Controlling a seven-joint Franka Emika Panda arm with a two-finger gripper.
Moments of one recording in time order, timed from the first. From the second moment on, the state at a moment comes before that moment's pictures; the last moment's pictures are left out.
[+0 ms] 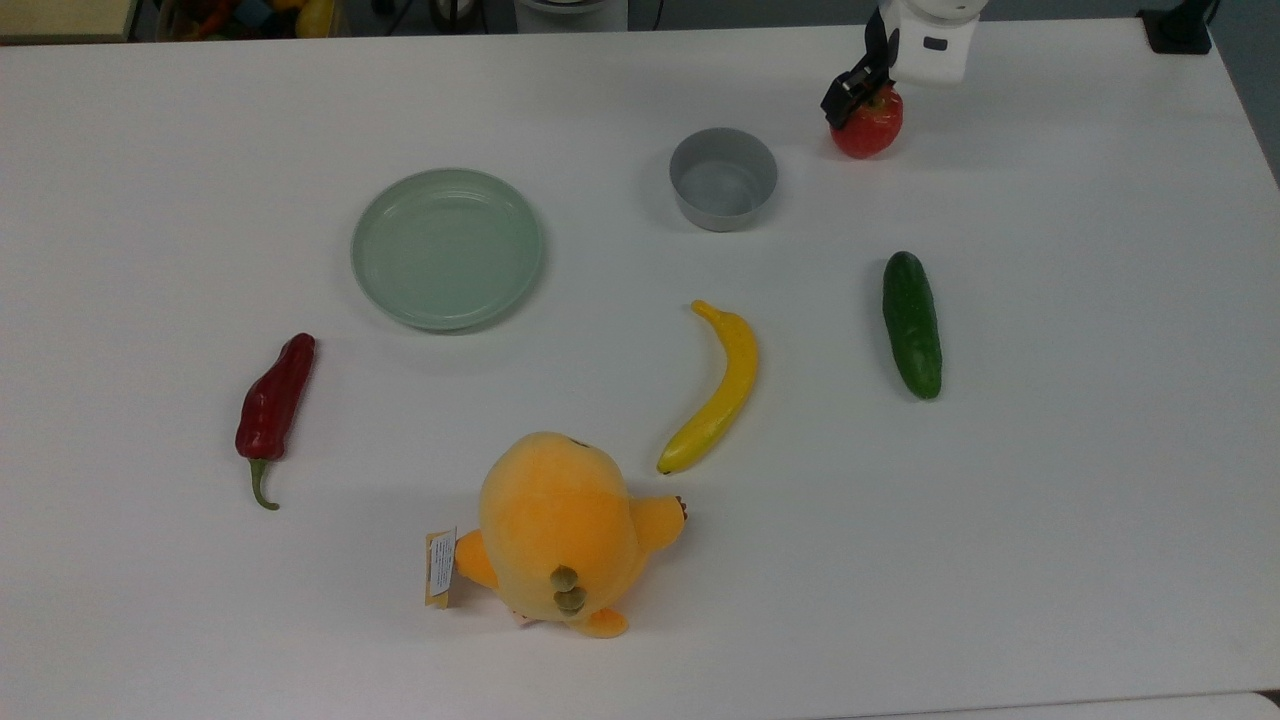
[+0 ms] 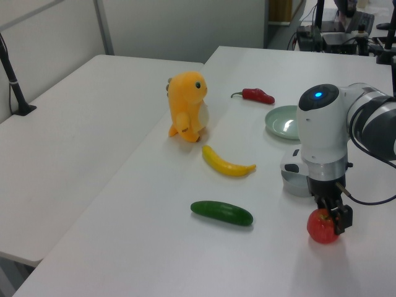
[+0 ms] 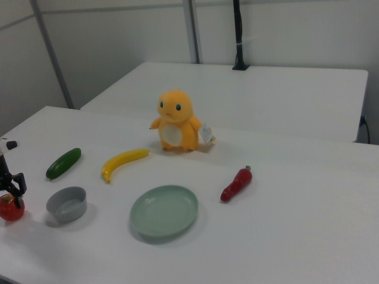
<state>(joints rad) 0.58 0.20 0.19 -2.04 -0.01 2.04 0.03</state>
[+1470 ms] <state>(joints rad) 0.36 0.03 0.15 -2.05 -0.03 1.95 -0.04</state>
